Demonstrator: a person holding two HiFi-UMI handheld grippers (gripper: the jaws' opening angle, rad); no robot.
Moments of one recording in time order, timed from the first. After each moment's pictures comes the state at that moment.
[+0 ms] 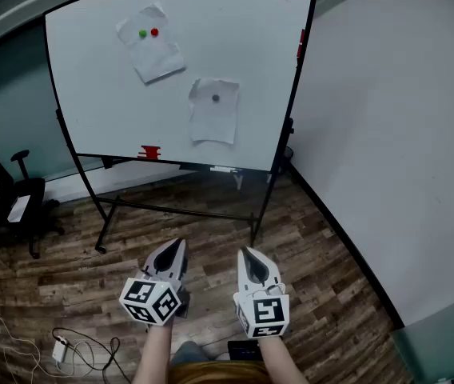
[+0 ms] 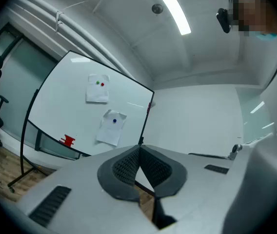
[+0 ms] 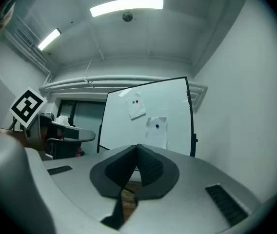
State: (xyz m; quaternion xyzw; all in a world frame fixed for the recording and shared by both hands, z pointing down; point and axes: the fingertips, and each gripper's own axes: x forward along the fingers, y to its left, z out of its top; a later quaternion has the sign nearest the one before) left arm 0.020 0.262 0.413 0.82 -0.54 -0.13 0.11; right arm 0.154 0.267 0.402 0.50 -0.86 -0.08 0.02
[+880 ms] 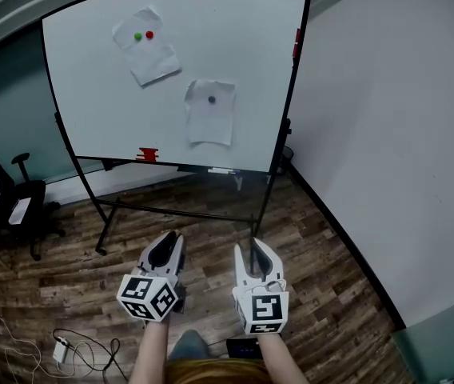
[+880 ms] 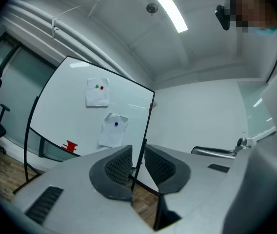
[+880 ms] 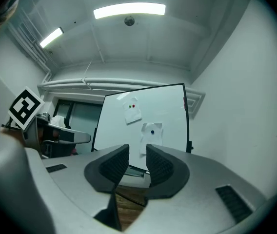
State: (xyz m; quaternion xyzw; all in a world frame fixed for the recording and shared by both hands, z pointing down) left arm 0.022 0.249 0.401 0.81 -0.56 -0.12 0.09; right arm 0.170 0.254 0.381 0.52 -0.85 -0.10 0.00
